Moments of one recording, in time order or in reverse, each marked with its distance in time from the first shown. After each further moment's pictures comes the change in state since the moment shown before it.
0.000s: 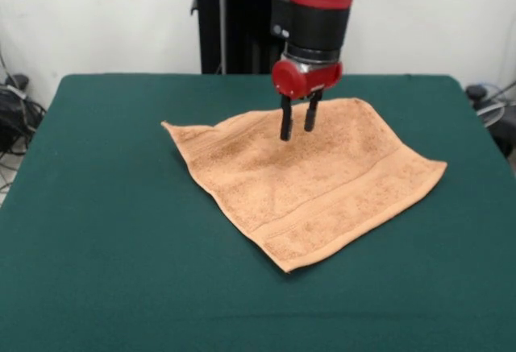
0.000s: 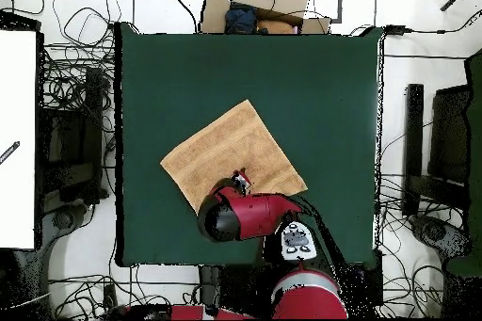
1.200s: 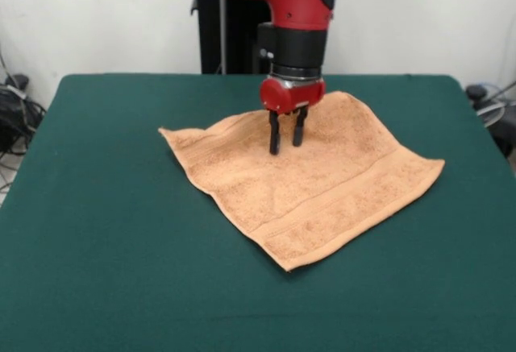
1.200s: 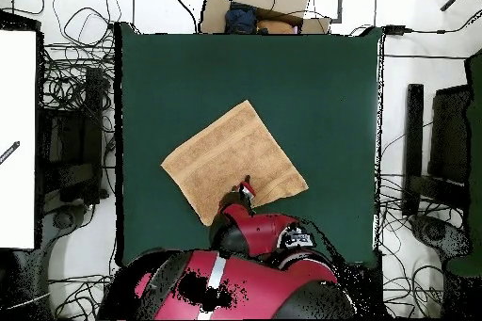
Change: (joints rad) arm -0.001 0.181 -0.085 0.028 -0.021 -0.361 0.000
